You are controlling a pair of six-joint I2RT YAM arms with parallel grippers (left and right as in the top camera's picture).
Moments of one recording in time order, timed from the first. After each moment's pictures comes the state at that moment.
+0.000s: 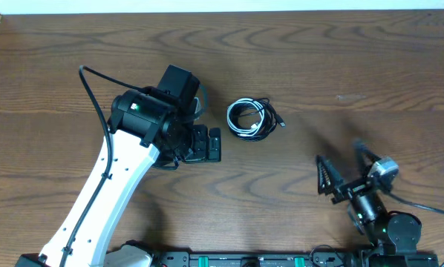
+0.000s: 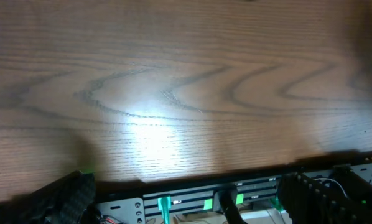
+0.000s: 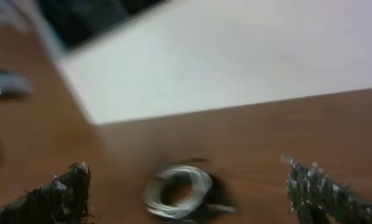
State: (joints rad) left arm -0.42 1.43 1.48 -1.47 0.20 -0.43; right arm 0.00 0.01 0.01 0.13 -0.47 0.45
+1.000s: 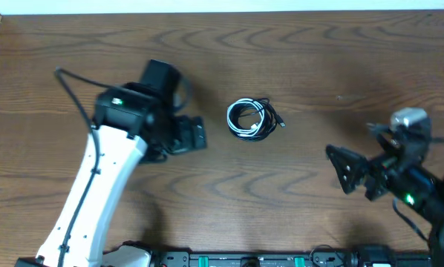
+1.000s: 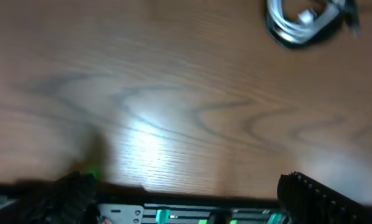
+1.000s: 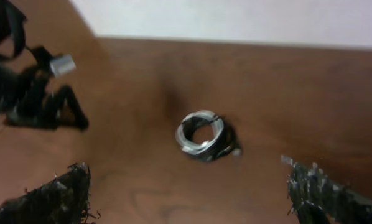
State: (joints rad) left arm -0.27 1.43 1.47 -1.47 0.15 -0.52; right arm 0.00 0.76 1.20 -0.98 -0.59 0.05
